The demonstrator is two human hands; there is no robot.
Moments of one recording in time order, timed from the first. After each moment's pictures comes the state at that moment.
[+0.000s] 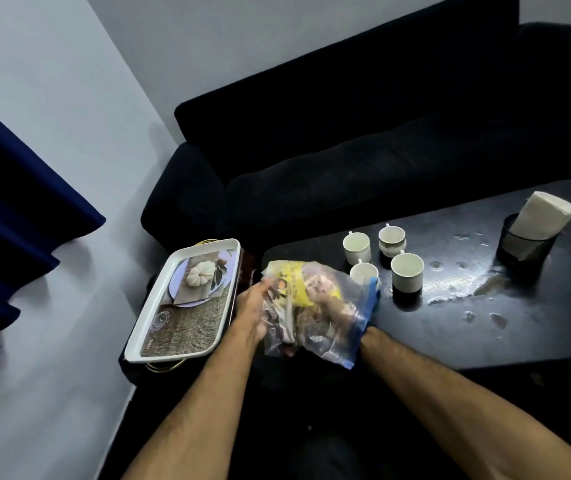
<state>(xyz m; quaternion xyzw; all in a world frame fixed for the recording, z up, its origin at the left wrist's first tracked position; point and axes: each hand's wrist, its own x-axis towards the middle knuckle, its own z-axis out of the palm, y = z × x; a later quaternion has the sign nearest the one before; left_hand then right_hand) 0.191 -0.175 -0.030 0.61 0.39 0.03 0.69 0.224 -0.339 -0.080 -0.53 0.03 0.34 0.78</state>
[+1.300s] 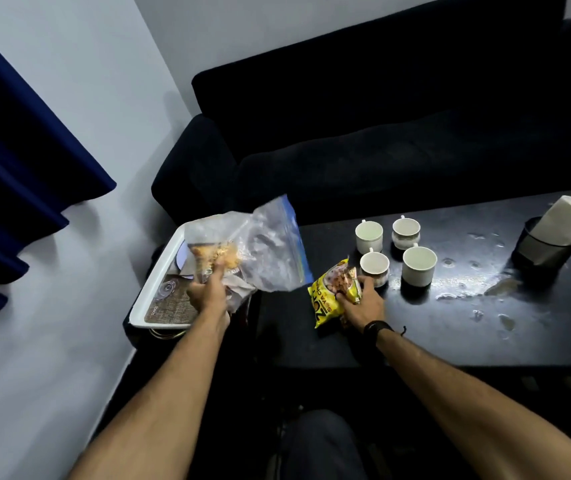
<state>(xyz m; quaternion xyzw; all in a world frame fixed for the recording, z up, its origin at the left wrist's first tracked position) 0.152 -0.102 -0.034 0.57 0.48 0.30 0.59 0.233 -0.363 -0.134 -0.83 0.01 0.12 0.54</state>
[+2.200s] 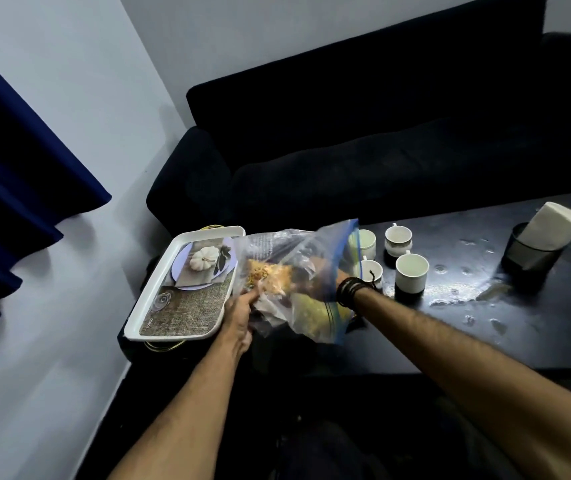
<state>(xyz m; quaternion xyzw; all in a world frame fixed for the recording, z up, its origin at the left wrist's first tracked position) 0.149 -0.145 -0.057 0.59 0.32 0.09 0.74 0.248 -0.327 -0.010 -0.90 -0.33 0.16 0.23</state>
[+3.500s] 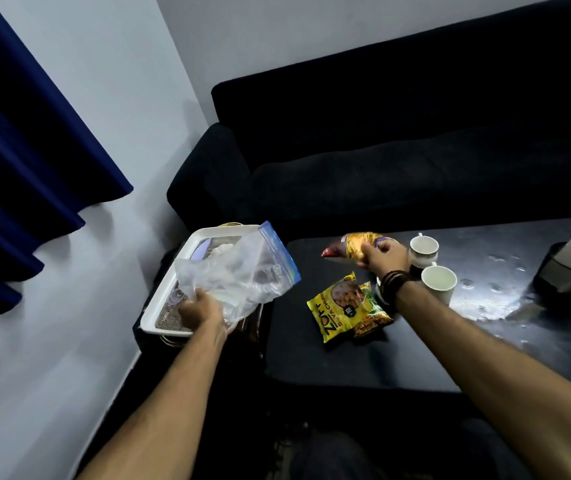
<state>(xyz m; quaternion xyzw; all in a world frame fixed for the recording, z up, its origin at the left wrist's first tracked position) 0.137 -0.079 -0.023 0.57 0.59 0.36 0.45 0.310 -0.345 -0.039 -0.77 0.08 0.07 0.63</state>
